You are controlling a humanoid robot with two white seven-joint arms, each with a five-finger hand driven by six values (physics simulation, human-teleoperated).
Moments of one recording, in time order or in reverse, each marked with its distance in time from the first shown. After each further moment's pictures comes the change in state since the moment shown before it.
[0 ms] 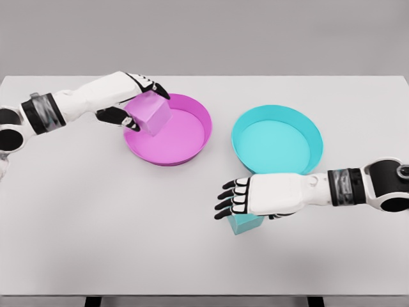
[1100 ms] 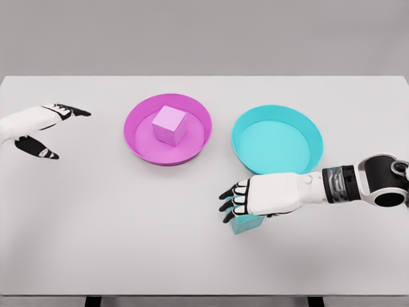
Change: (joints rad) left arm 0.159 0.224 0.098 0.202 0.019 -0.061 -0.068; right arm 0.002 0.031 -0.021 0.034 0.015 0.001 0.093
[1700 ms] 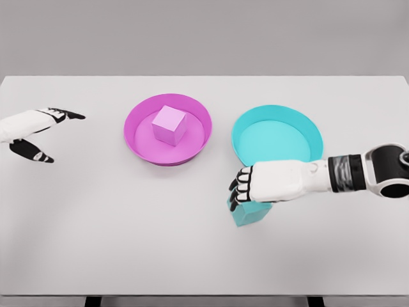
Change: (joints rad) left arm 0.029 0.001 0.051 0.016 0.002 0.000 -0.036; right arm -0.005 -0.013 -0.060 -0.003 -0.001 -0.001 0.003
